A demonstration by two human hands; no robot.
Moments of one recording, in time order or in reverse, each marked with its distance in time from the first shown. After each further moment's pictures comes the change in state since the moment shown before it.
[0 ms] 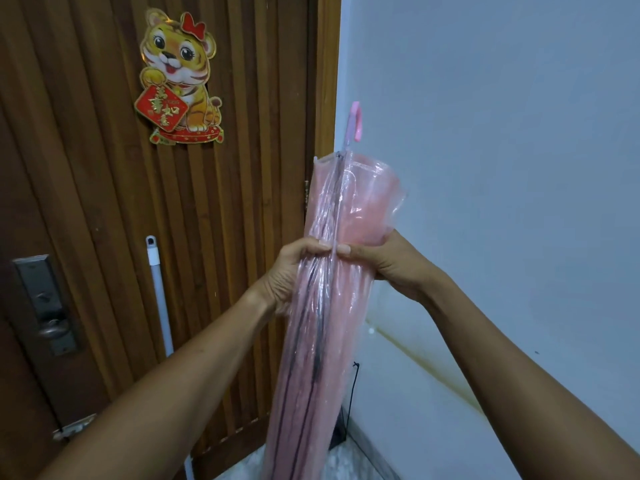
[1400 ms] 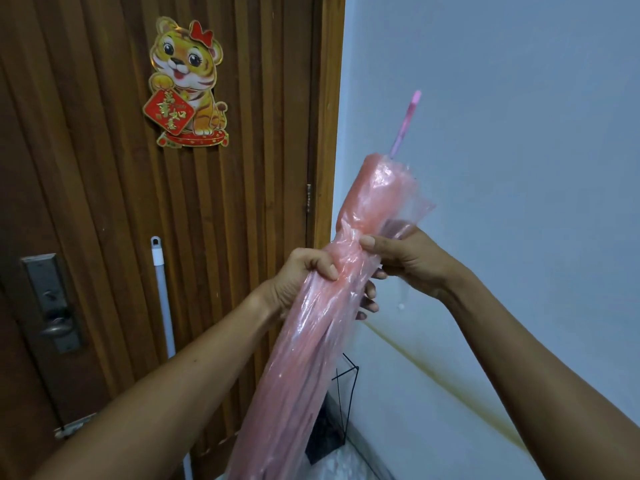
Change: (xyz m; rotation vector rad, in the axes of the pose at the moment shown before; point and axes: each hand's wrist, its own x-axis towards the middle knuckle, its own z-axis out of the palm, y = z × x) left_hand -0.010 0.004 0.012 -0.080 -0.302 -0.210; right_hand -0.011 -0.010 -0.019 0.027 -0.088 -0.080
